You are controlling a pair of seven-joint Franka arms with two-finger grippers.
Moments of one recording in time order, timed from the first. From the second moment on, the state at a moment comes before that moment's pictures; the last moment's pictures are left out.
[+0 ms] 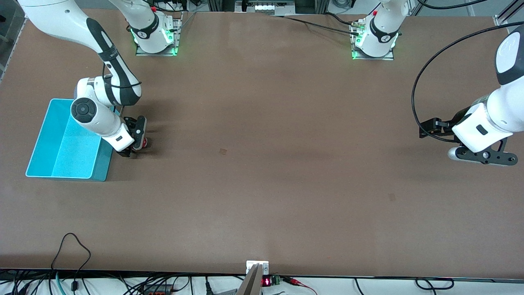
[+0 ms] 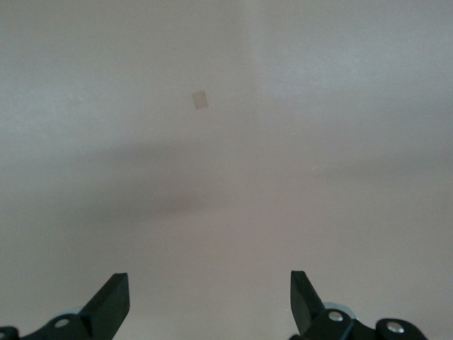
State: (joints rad) left arm 0.43 0.35 -0.63 -1.37 0.20 1.52 -0.07; right arm -0.06 0.37 0.08 -2.25 -0.20 2.55 -1.32
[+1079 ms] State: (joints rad) left arm 0.43 0.35 -0.63 -1.37 0.20 1.52 -0.07; right arm -0.07 0.37 0.08 -2.25 -0.20 2.56 -1.34
